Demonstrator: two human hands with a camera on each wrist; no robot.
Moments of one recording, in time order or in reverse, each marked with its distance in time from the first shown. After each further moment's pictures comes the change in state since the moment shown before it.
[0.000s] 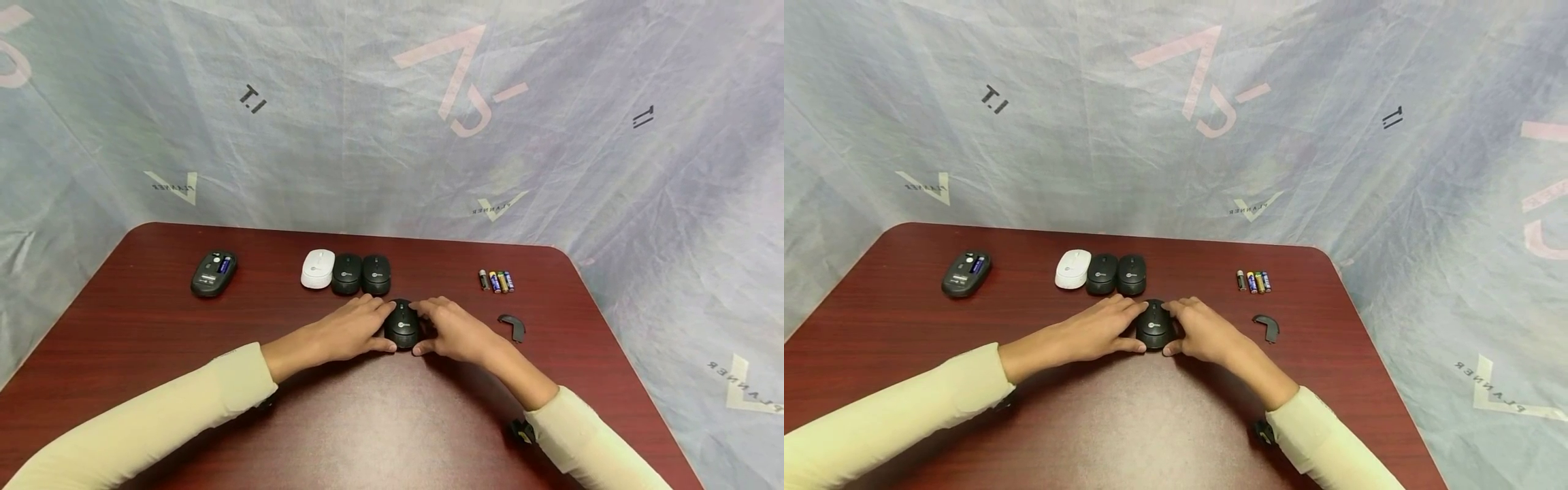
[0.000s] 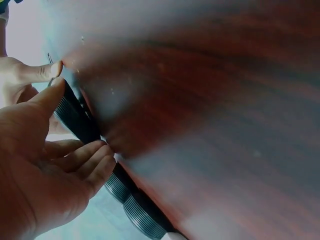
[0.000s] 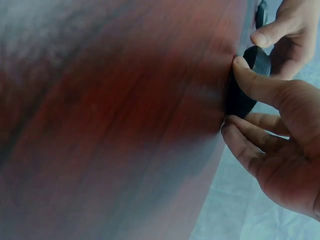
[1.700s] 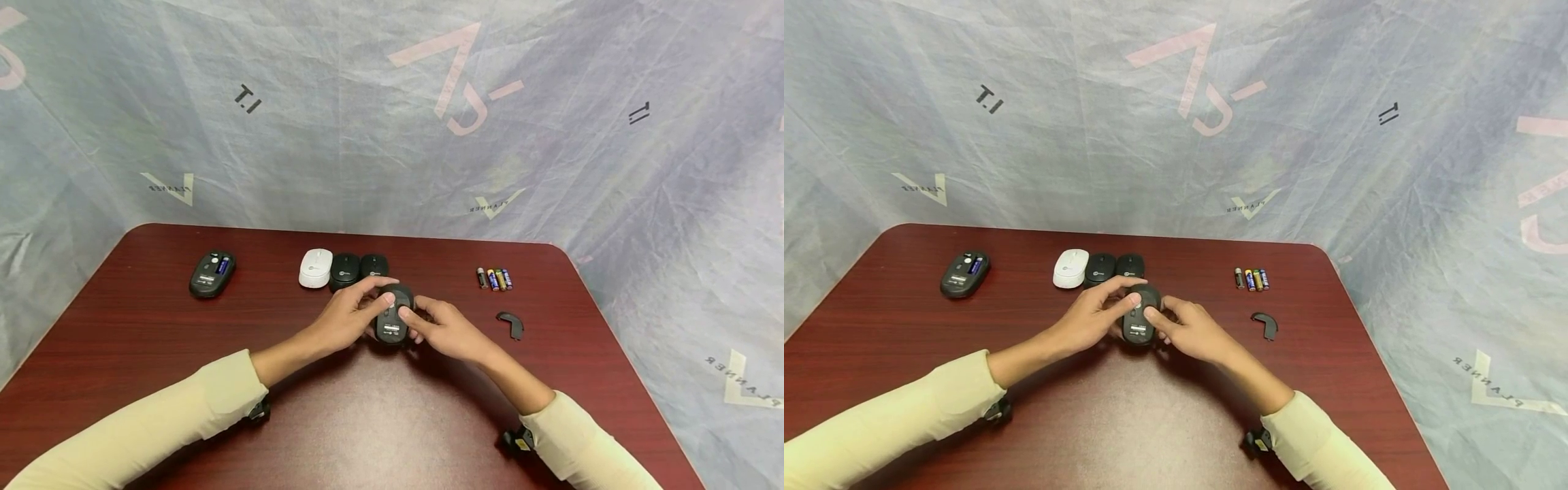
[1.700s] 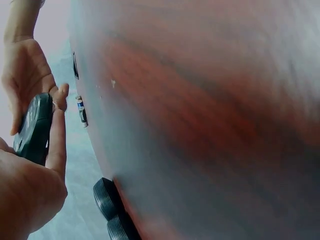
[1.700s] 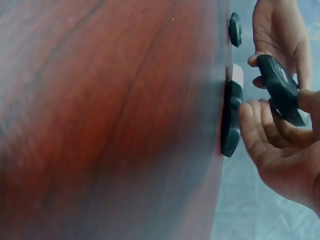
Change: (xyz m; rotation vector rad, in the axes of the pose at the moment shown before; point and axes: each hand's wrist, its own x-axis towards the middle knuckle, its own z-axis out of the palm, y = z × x) left_hand -0.004 0.008 -0.003 -0.873 0.298 -0.192; right_hand -0.002 -0.017 0.004 0.576 0.067 0.098
